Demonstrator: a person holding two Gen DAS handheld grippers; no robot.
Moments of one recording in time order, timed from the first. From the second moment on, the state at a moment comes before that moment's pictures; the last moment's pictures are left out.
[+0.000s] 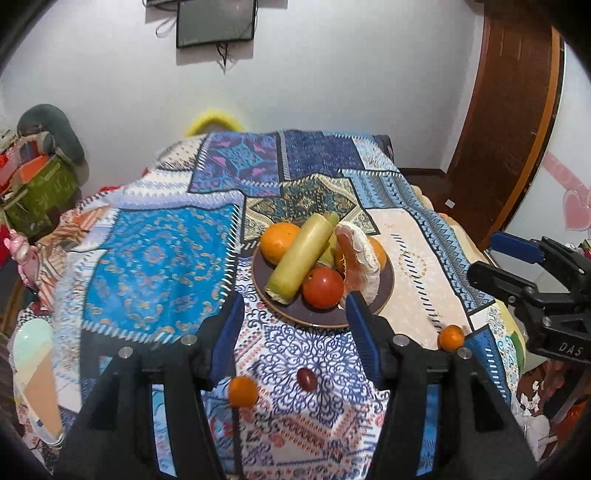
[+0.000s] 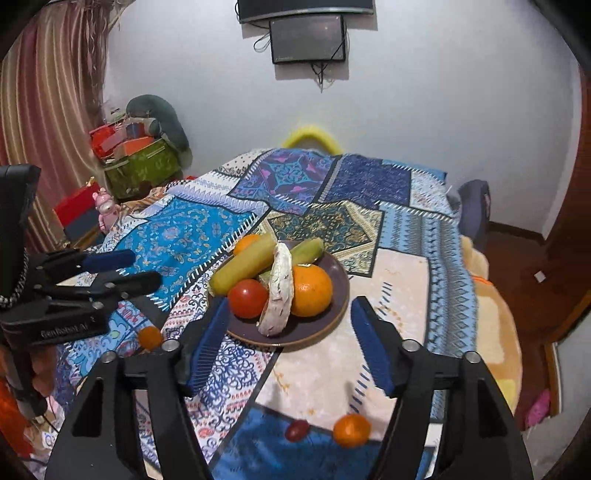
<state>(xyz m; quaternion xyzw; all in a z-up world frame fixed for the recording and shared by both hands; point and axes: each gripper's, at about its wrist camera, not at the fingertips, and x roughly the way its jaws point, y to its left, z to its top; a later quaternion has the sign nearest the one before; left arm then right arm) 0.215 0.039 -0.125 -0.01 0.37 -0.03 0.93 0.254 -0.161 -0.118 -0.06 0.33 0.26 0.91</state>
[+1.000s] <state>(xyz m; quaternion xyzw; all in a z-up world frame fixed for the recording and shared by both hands) 0.183 0.107 -0.190 -0.05 0.44 0.01 0.90 0.238 -0.217 -0.187 -0.06 0.46 0.19 0.87</state>
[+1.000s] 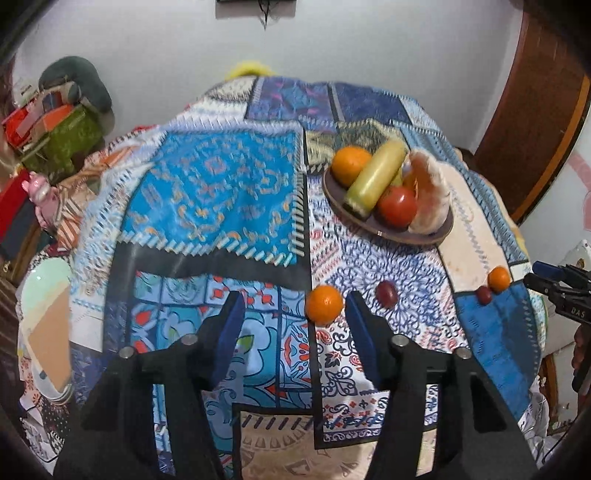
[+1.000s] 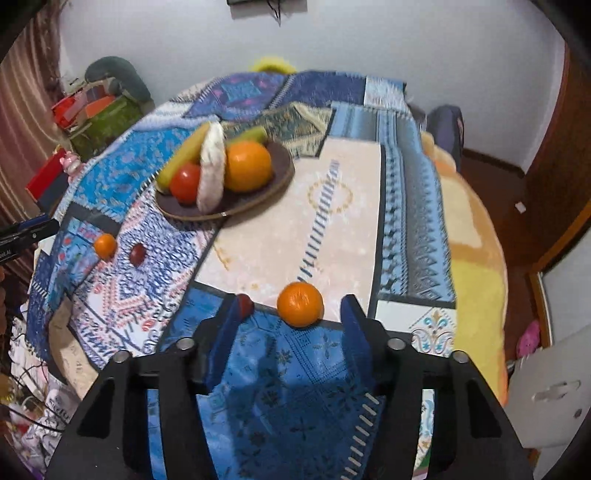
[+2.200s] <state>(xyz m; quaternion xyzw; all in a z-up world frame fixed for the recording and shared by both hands) 0.228 0.072 -0.209 -0.02 0.46 -0.02 0.89 0.263 -0.202 -0.207 -0.06 0.45 0.21 0.86</state>
